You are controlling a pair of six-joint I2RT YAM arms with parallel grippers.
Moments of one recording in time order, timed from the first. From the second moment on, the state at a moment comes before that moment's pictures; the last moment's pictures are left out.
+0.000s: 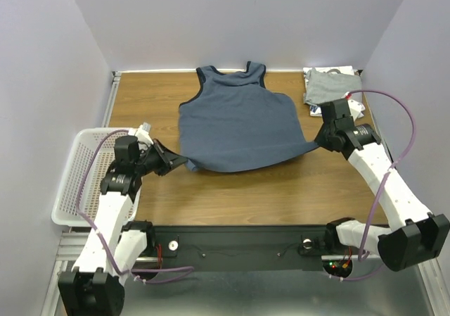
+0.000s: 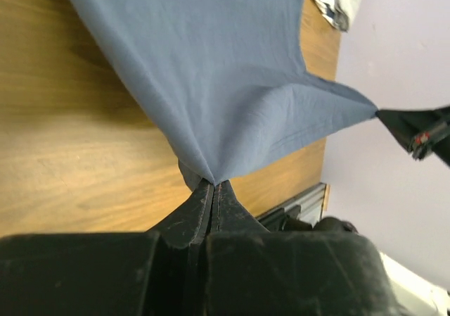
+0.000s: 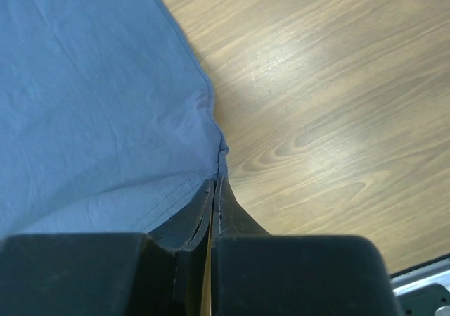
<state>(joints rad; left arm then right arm) -0.04 0.82 0.60 -0.38 0.58 -0.79 0.27 1.18 1.13 -0.87 0.43 0.66</state>
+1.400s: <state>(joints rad) -0.05 0.47 0.27 -0.56 0.40 -0.87 0.11 1.64 1.20 -0.69 0.38 0.58</state>
